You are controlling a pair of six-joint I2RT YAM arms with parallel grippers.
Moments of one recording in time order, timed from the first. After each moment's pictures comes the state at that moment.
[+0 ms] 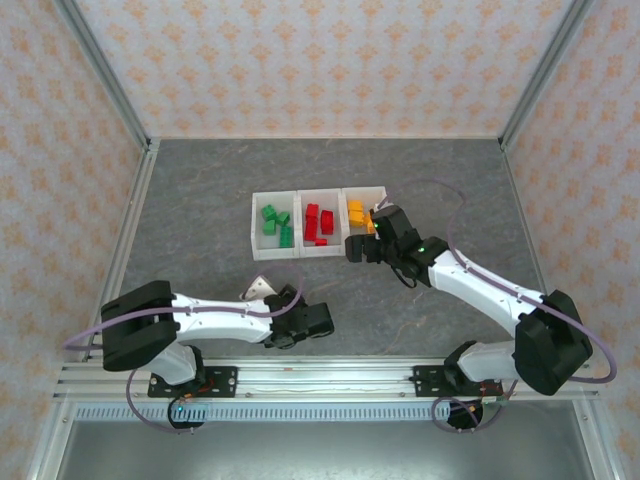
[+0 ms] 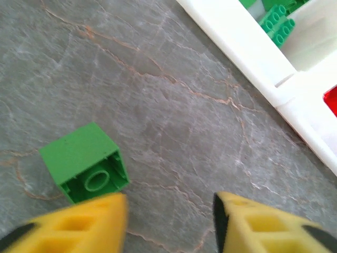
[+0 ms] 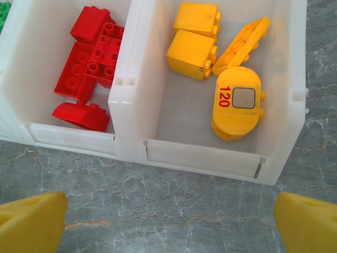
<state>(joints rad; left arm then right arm) -1.19 1.51 0.76 -0.72 -0.78 -2.10 0.63 1.30 0.85 -0.40 0.12 0.42</state>
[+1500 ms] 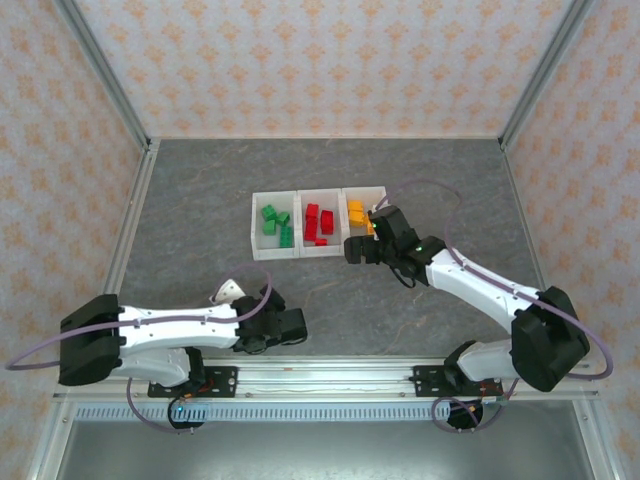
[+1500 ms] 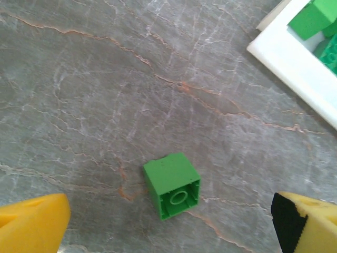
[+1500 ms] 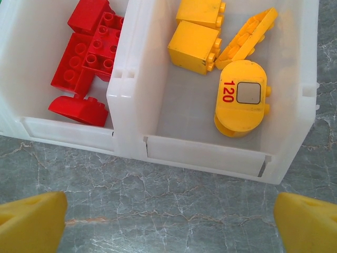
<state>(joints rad) -1.20 1.28 0.69 -1.05 -0.70 -2.10 0.63 1.33 0.85 -0.40 0.10 0.41</state>
